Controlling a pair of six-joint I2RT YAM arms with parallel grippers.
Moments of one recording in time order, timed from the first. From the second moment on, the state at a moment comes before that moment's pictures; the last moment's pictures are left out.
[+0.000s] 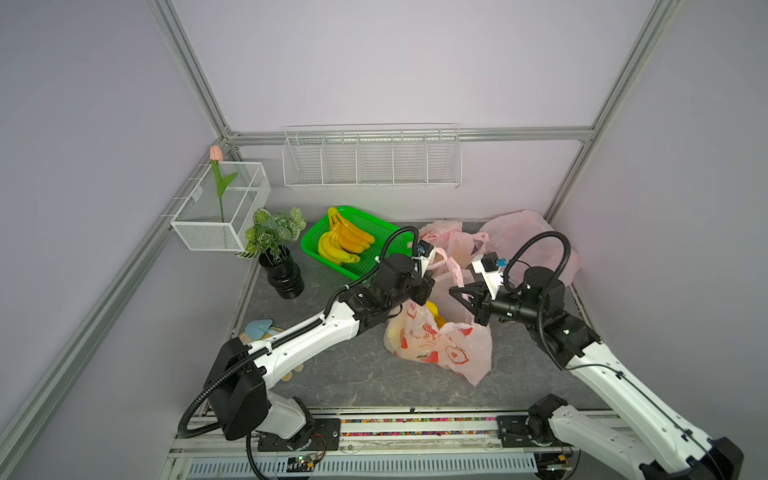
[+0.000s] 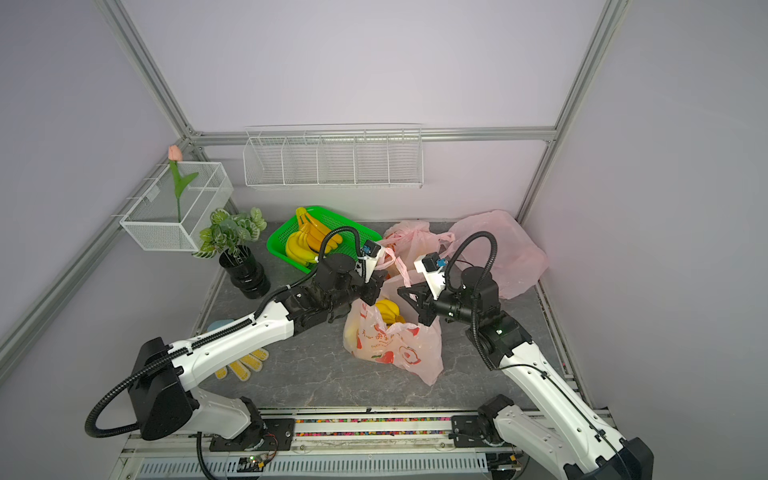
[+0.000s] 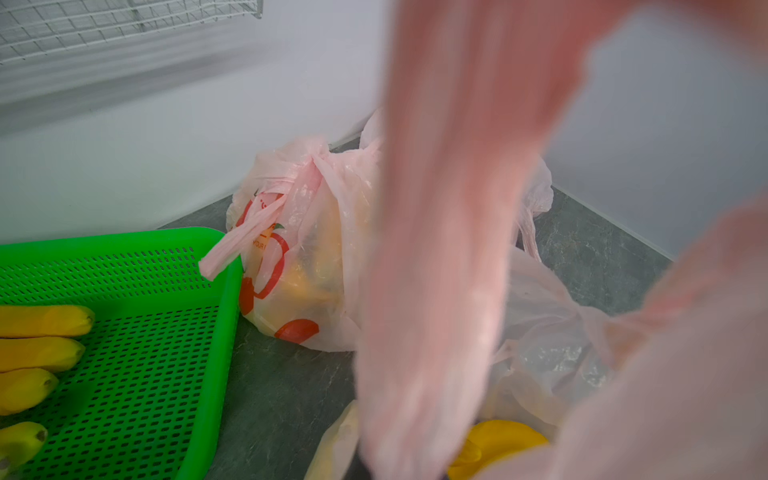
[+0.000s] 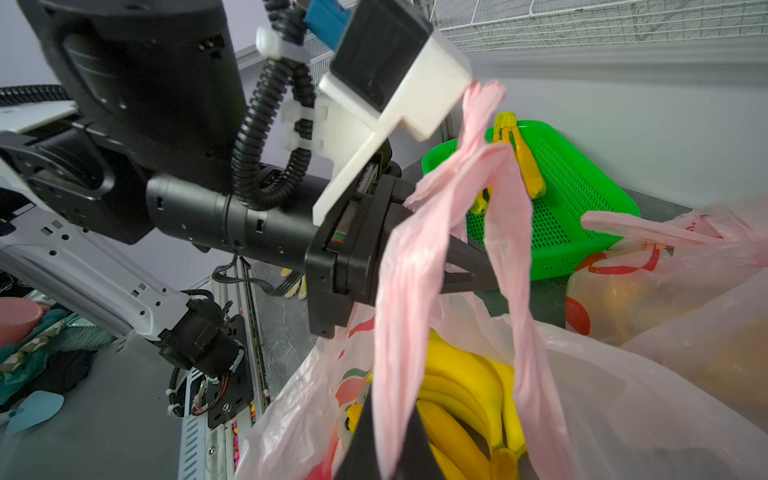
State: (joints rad) left arm -0.91 1.46 1.17 -0.12 -0.05 -0.09; right arm 0.50 0.91 0.81 -0.17 -0.61 0.14
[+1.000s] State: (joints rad) left arm -0.88 1.42 1.05 -0.13 0.37 0.01; right arm 0.62 1.03 0.86 -0.25 -0.52 0.06
